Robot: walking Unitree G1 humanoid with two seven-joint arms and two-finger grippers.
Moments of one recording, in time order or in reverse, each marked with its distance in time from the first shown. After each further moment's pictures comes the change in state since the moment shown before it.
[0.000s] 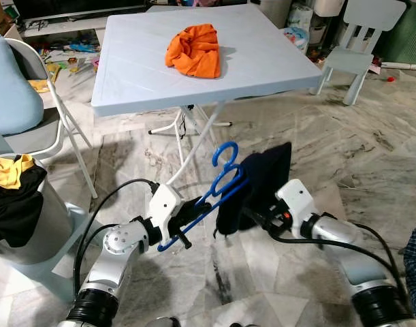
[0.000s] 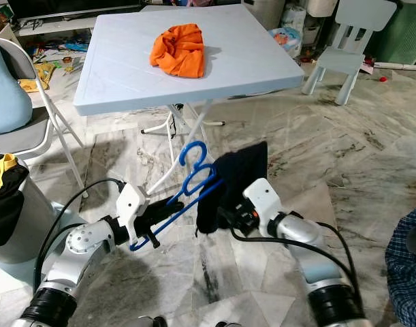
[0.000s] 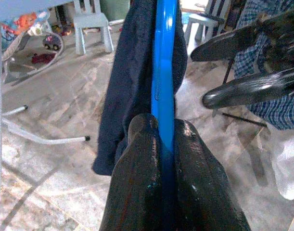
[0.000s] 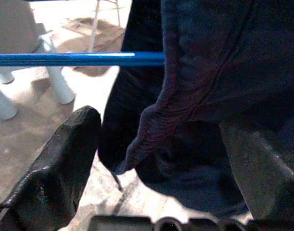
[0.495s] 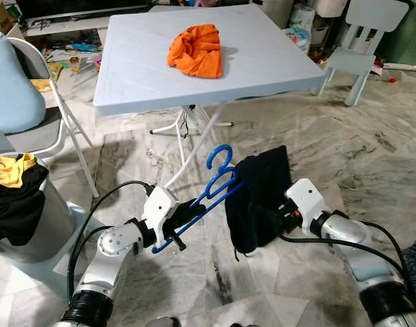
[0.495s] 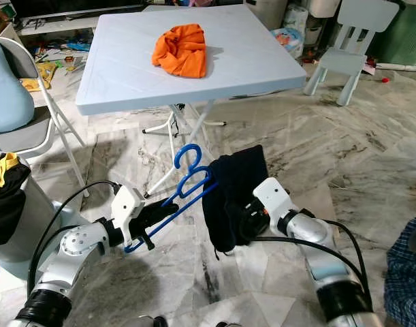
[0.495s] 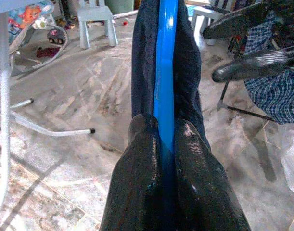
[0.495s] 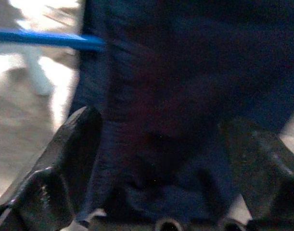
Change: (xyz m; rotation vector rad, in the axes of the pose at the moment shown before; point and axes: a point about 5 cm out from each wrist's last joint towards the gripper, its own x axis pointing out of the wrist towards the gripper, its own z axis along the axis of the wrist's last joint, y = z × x) left arm -0.009 0.005 -0.009 0.015 0.037 0.013; right arm -0.012 -0.017 -0.007 -0.082 0.016 0.023
